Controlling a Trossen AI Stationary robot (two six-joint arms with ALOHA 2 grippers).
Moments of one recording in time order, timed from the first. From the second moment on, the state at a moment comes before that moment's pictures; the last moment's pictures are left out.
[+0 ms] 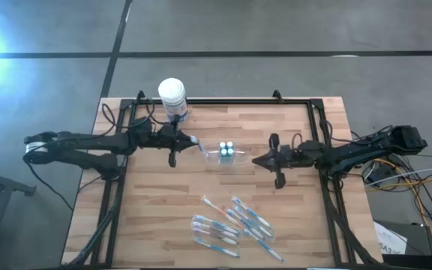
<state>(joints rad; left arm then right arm) 0.29 1.06 0.45 0.62 0.30 0.01 0.05 1.05 0.27 0.82 0.02 0.08</state>
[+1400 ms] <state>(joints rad) 0.43 1.52 0.47 0.87 0.33 0.02 0.05 1.04 0.11 0.92 0.03 0.11</state>
